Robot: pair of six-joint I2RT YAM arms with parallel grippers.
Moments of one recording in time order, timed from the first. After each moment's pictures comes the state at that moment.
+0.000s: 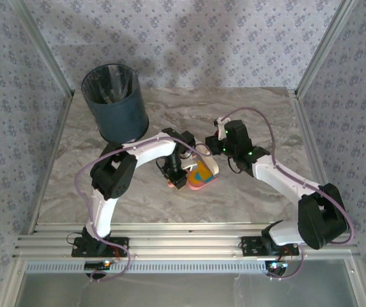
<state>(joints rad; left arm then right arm) -0.78 2.08 1.56 -1.19 0.25 0.11 0.50 1.36 0.88 -0.10 -0.08 0.25</state>
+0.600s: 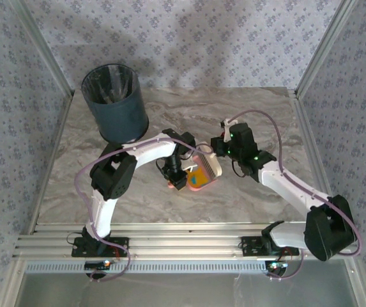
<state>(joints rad) -0.79 2.07 1.54 -1.18 0.25 0.12 0.49 1.25 0.84 -0.14 0.01 0.31</state>
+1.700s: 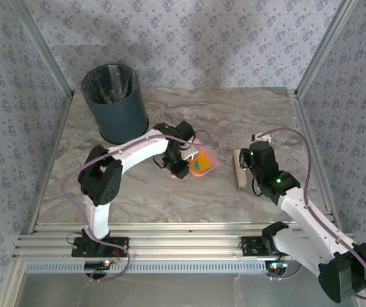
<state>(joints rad) -0.77 1.94 1.57 -1.08 0.19 0.04 0.42 0.89 0.67 -0.38 0.30 0.41</state>
